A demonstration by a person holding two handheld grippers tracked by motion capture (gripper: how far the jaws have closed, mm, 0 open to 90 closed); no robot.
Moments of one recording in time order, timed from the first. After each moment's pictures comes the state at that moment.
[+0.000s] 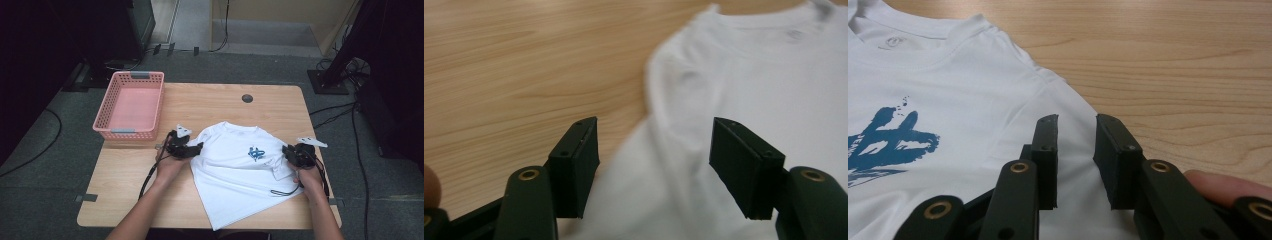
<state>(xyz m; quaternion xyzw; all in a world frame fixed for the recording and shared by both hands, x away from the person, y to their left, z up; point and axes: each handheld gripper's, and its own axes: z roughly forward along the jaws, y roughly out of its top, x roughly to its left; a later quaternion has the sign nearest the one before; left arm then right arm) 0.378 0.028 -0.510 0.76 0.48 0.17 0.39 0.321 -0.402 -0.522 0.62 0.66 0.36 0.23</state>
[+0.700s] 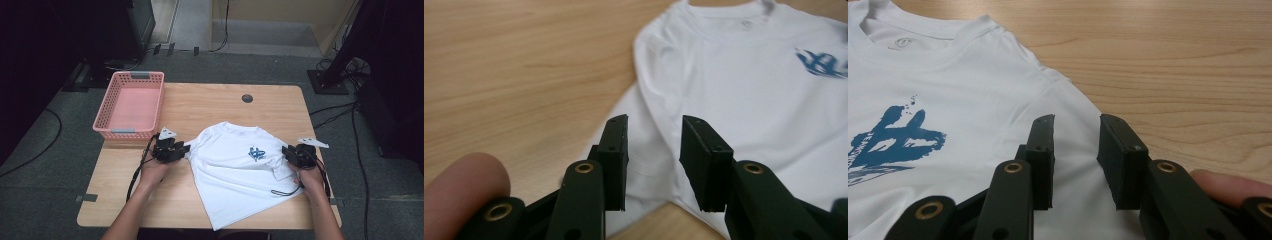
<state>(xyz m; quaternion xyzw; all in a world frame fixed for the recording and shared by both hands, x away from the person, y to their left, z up) 0.354 0.057 -0.493 0.79 0.44 0.09 0.41 0.319 -0.404 -0.523 0.61 0.67 0.36 0.22</state>
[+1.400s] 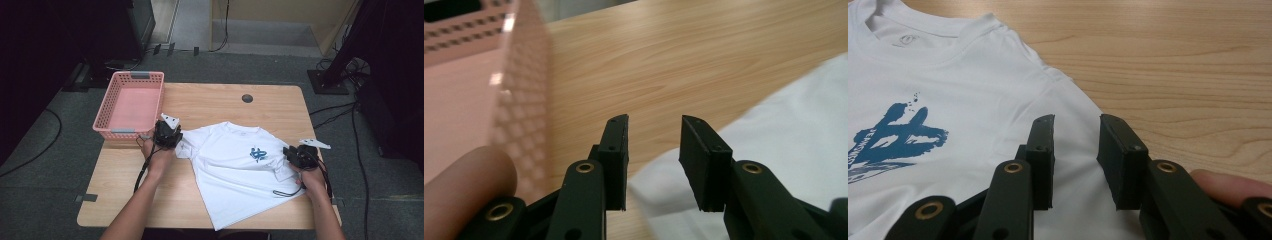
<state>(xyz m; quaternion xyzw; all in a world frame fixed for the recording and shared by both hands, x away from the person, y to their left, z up) 0.384 0.036 -0.475 0.74 0.49 0.29 0.36 0.316 -0.409 -0.523 0.61 0.67 0.36 0.22</state>
